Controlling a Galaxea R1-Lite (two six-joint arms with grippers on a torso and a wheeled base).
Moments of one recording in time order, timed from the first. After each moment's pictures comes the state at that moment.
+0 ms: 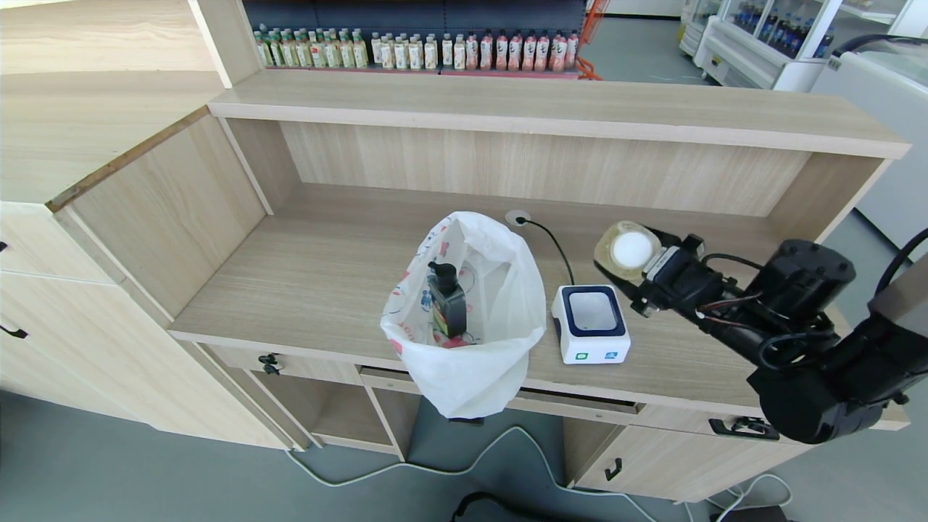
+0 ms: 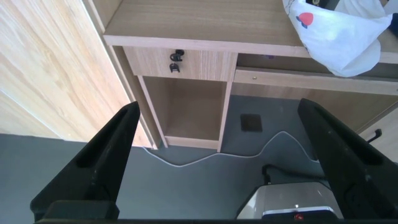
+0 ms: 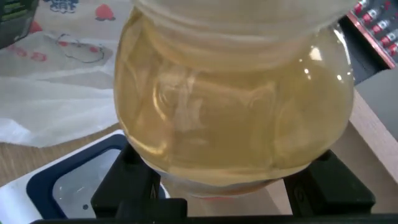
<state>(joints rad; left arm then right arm) -0.01 0.00 0.00 0.04 -0.04 0.03 0.22 2.02 -0.71 -1.57 0.40 -0.87</state>
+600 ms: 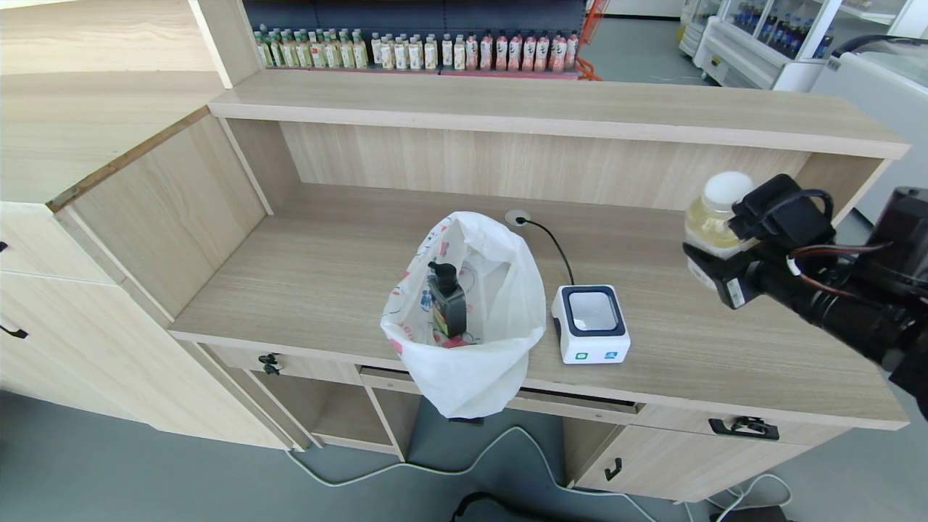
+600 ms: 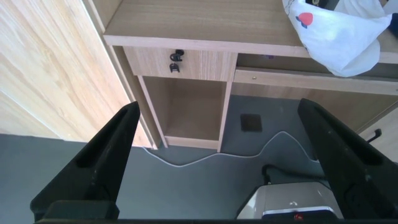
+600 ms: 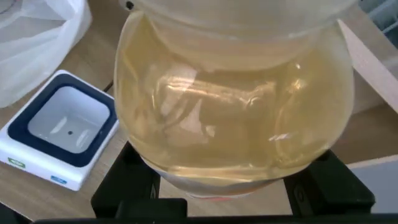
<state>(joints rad) -0.01 0.00 0.00 0.04 -0.04 0.03 0.19 1.59 -0.67 -0.97 -0.05 -0.67</state>
